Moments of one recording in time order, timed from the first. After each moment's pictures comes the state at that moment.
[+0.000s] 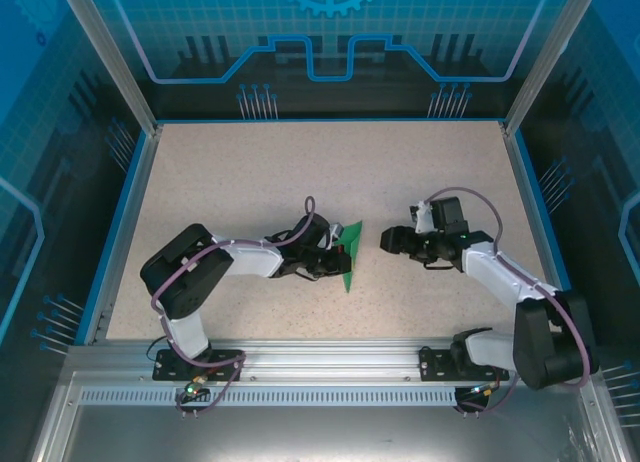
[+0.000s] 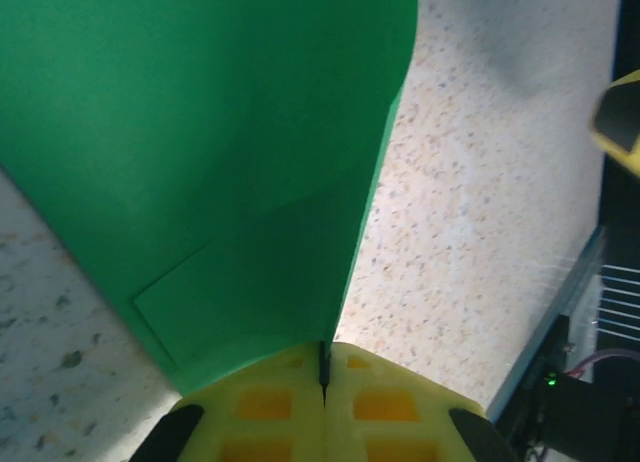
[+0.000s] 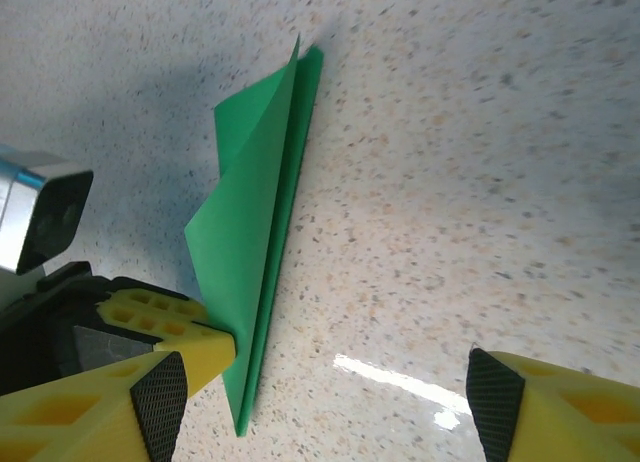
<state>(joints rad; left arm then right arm) -0.73 1.79 0.81 0.20 0.47 -0.90 0.22 1.27 0.64 -0.35 -0.50 0.47</state>
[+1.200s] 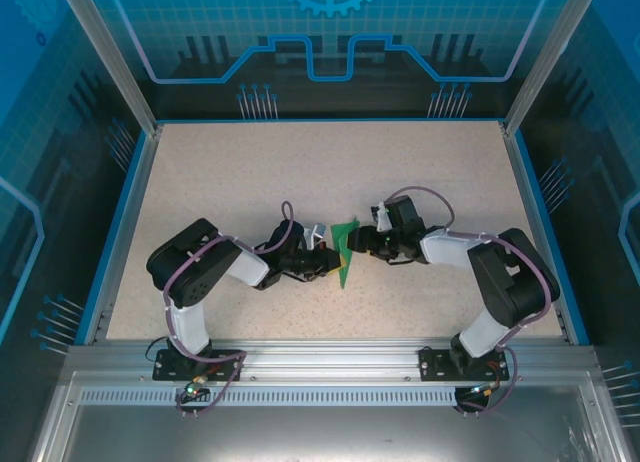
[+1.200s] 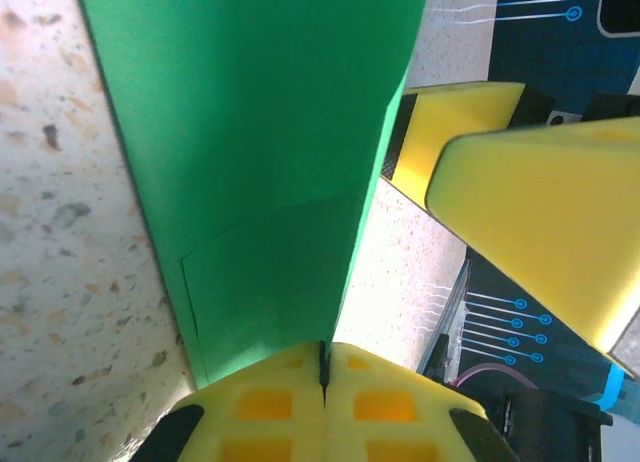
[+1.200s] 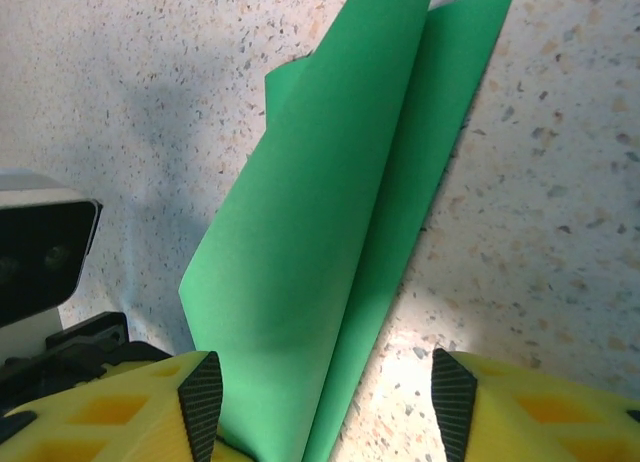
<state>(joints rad) -0.63 1.86 0.60 0.71 0.62 -1.14 0.44 1.63 0.71 0.02 -0.46 0.66</state>
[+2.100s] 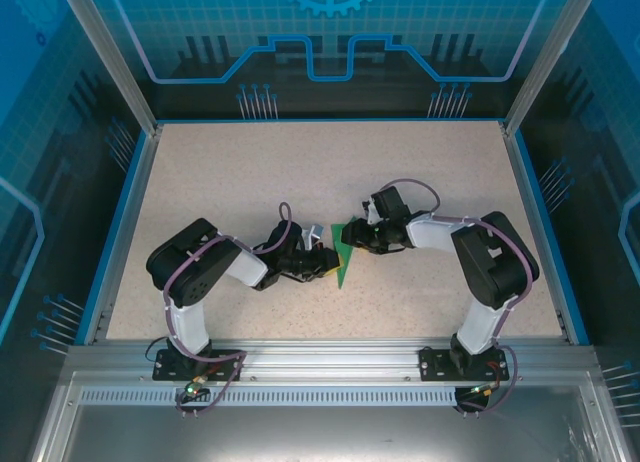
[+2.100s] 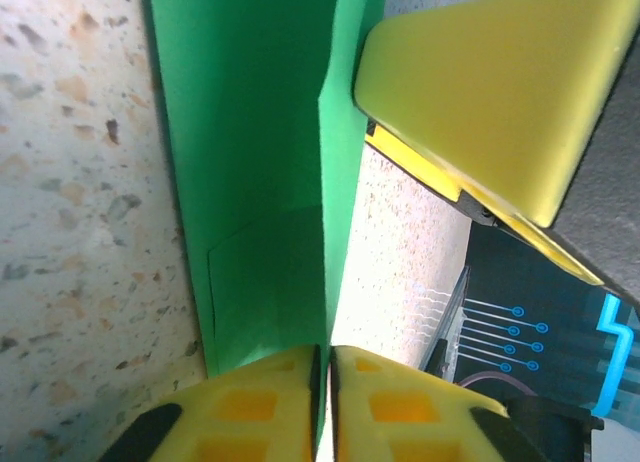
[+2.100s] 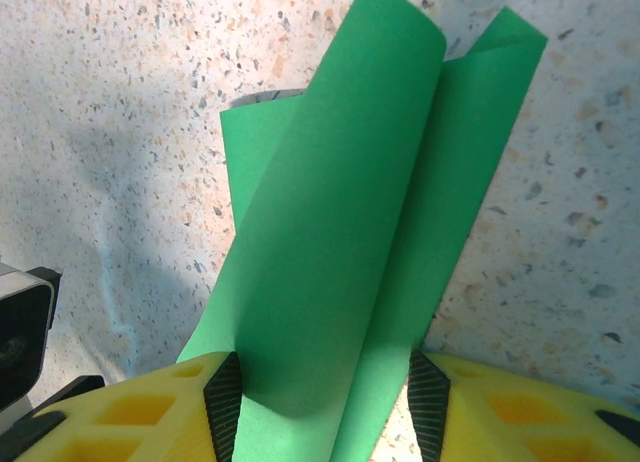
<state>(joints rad) -0.62 1.86 0.59 0.71 0.62 -1.16 0.46 1.78 0.89 -0.13 -0.43 0.69</state>
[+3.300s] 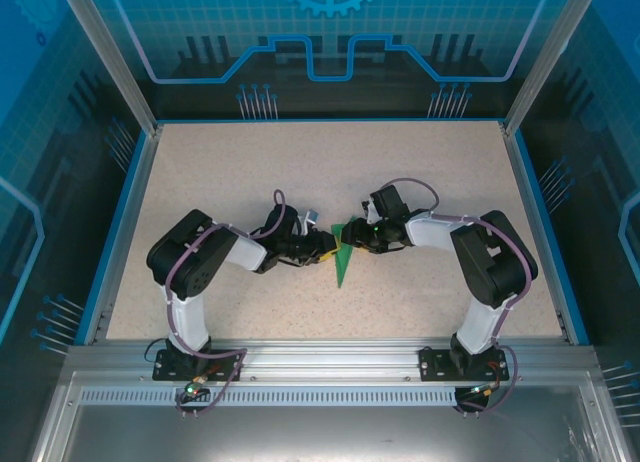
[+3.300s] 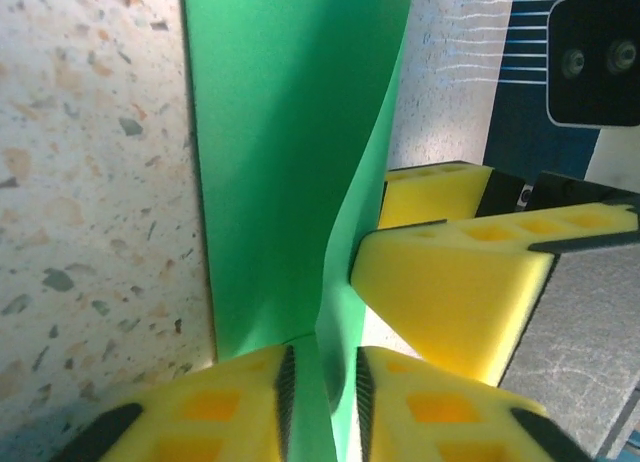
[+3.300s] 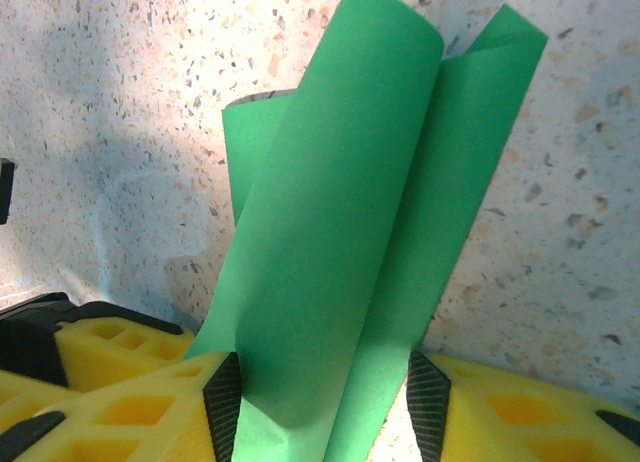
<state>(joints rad) -0.52 1.90 0.71 0.59 0.67 -1.12 0.46 1.78 0.91 -0.15 -0.43 0.68</state>
